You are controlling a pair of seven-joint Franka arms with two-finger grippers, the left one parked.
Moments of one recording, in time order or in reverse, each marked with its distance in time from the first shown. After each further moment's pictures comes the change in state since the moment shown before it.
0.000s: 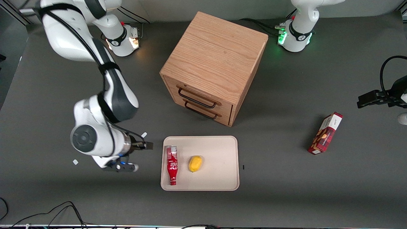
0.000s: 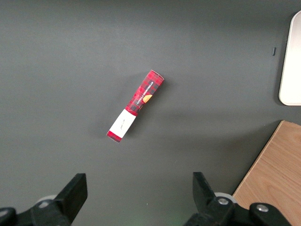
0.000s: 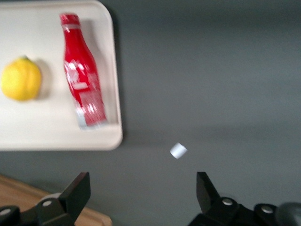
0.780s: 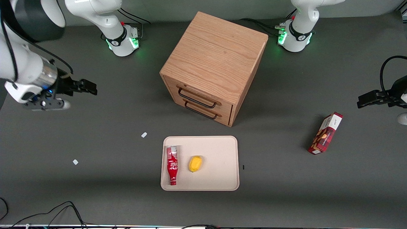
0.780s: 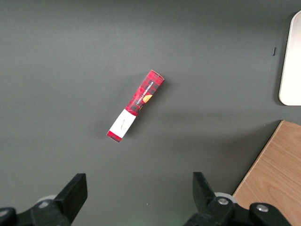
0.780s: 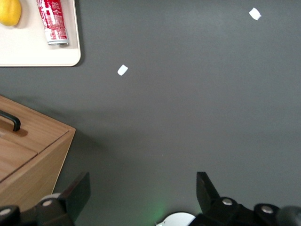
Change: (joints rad) arm -0.100 -0.618 -0.058 -0.408 -0.013 -0.214 -0.155
